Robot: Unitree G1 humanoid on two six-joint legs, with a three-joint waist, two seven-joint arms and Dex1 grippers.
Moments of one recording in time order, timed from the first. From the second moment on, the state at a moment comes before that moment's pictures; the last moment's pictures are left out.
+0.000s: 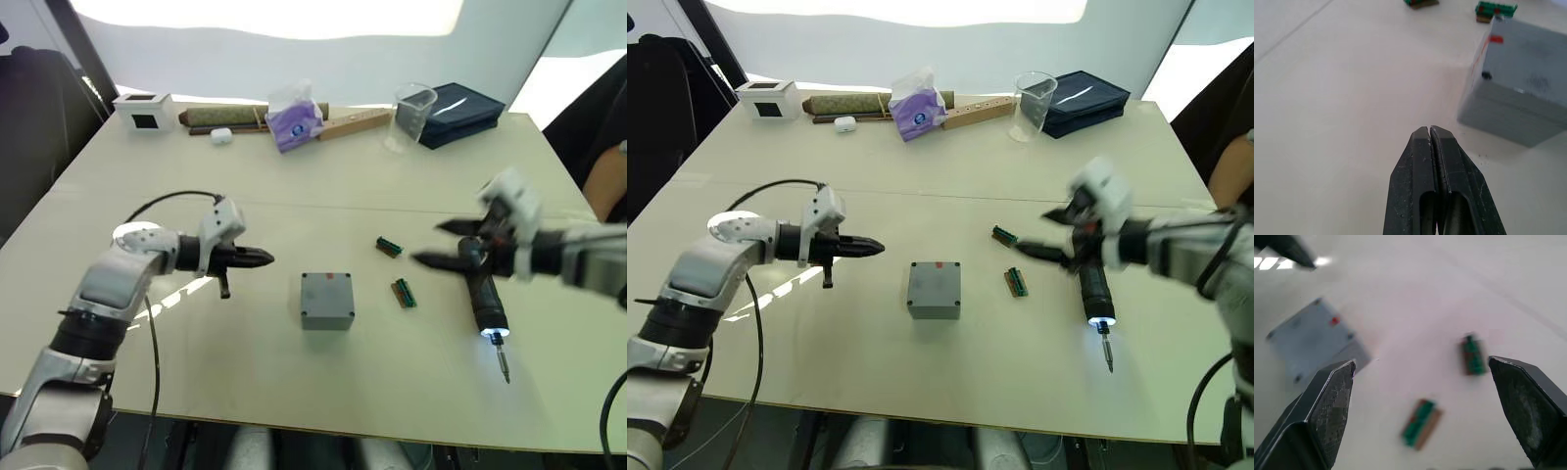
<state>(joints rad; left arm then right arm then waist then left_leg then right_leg) -0.55 0.71 -0.19 0.02 -0.30 0.51 -1.15 -0.33 -0.99 -0.10 -0.58 0.85 1.12 0.67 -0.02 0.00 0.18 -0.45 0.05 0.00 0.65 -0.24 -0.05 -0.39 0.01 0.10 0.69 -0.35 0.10</state>
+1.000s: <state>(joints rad) -0.62 0.61 -0.26 0.25 -0.12 0.30 -1.12 -0.23 -0.87 0.01 -0.72 0.74 1.06 0.61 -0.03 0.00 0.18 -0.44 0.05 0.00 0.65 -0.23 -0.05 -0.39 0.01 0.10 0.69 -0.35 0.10</state>
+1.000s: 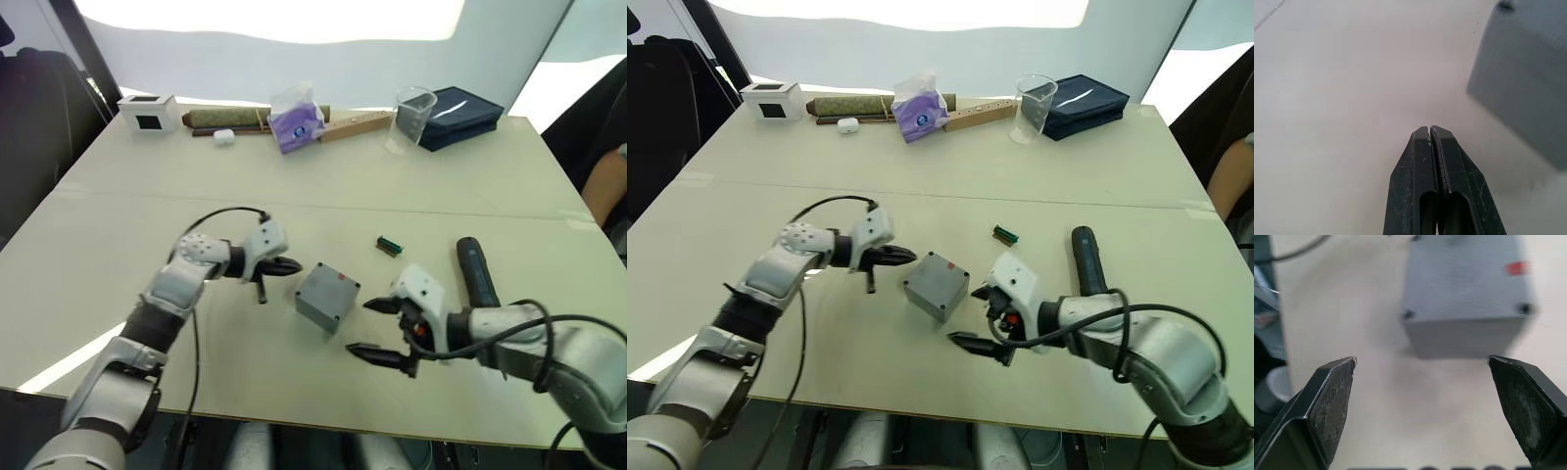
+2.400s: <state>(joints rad) -0.49 0.67 -0.23 -0.06 -0.28 0.58 -1.17 -0.32 -0.79 -0.04 -0.51 0.56 0.89 0.82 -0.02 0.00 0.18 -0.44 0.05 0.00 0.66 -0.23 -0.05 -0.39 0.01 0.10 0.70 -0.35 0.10</state>
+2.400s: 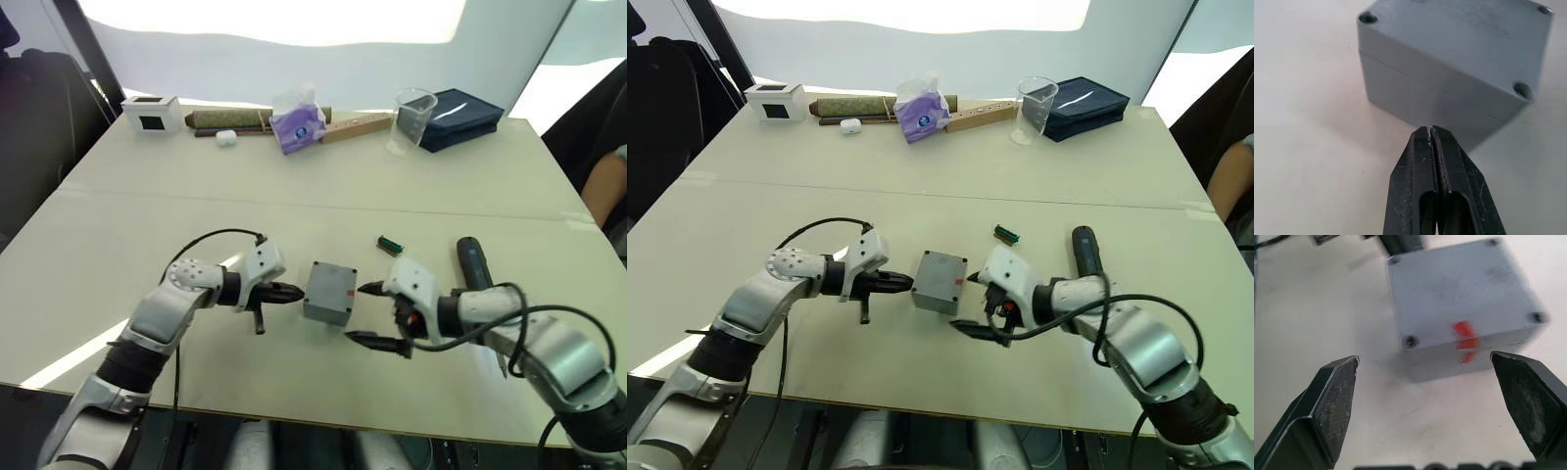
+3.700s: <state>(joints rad) -0.63 0.59 -0.15 -0.06 -0.38 0.66 -1.07 -0.61 -0.50 0.07 0.30 0.20 0.45 0.69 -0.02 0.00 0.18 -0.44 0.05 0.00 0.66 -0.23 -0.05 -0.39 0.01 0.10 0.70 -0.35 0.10</state>
